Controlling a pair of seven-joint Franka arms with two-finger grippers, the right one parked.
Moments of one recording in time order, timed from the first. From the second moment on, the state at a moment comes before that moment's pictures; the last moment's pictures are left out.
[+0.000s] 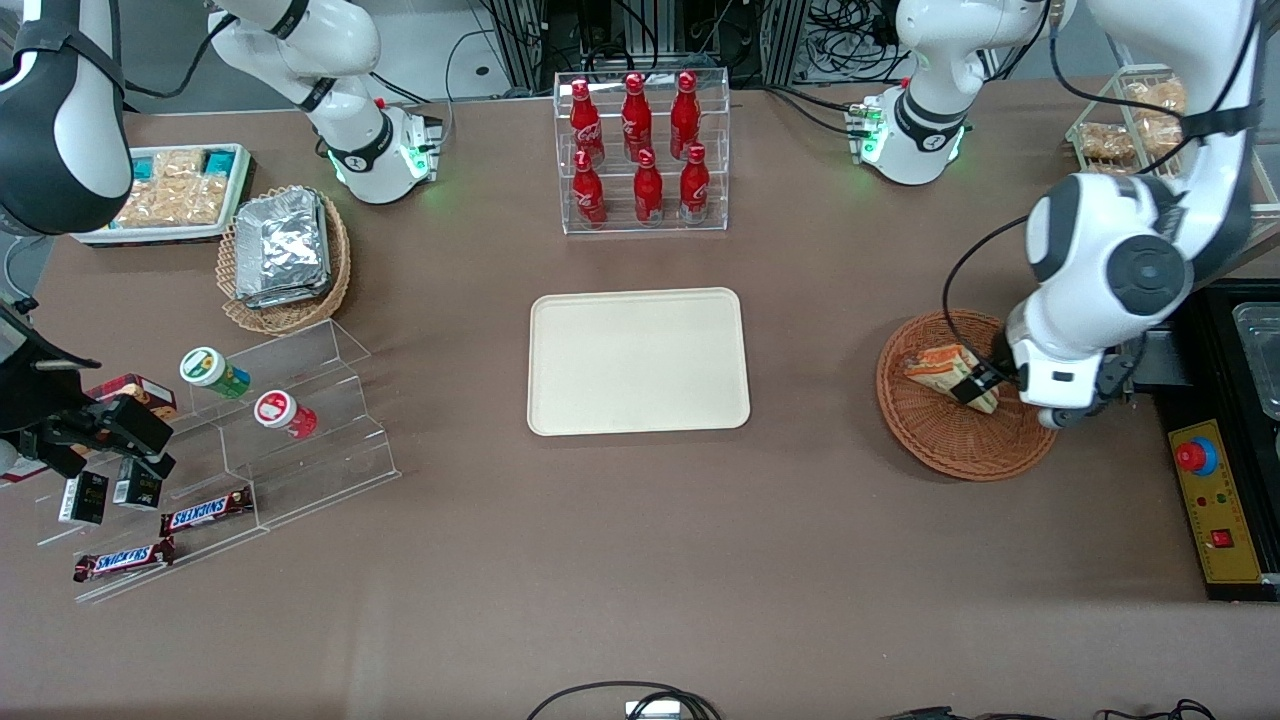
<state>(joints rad) 0.07 0.12 -0.20 -2.14 0.08 2.16 -0.87</state>
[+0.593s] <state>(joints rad) 0.07 0.12 -0.20 -2.27 0.14 2.28 -1.09</state>
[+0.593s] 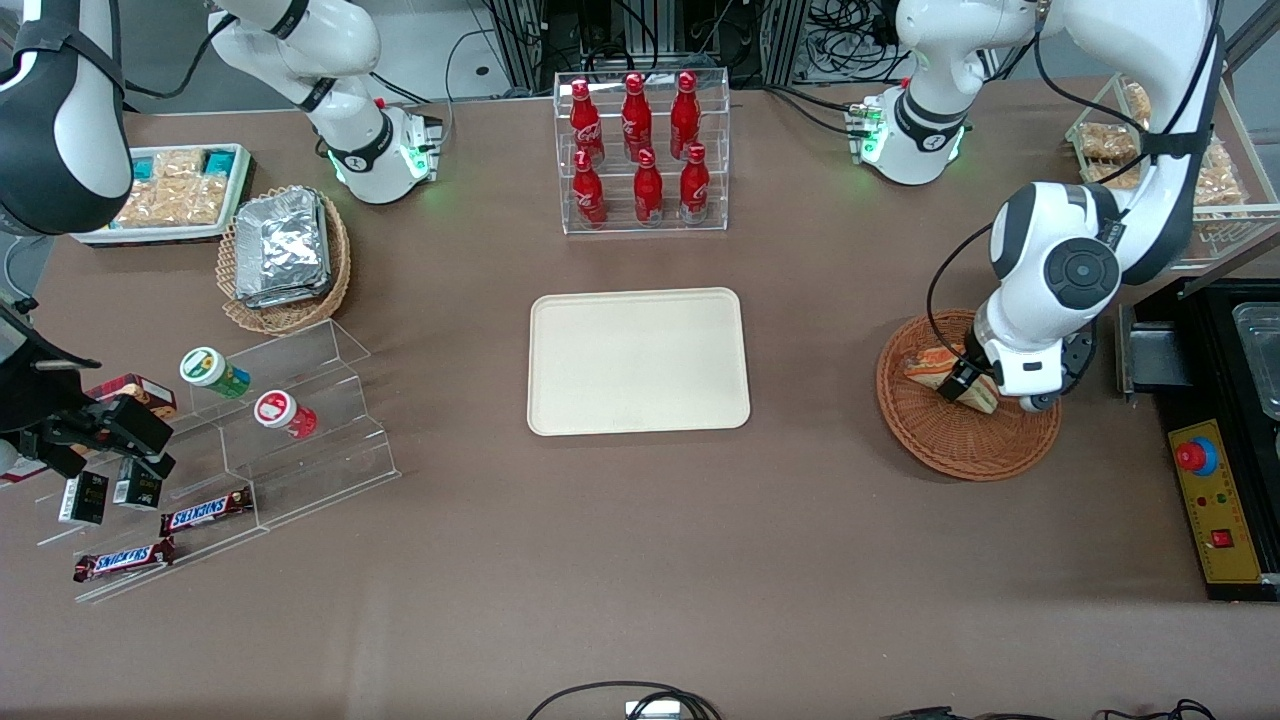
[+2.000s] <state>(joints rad) 0.08 0.17 -0.18 -2.40 0.18 2.50 -1.22</state>
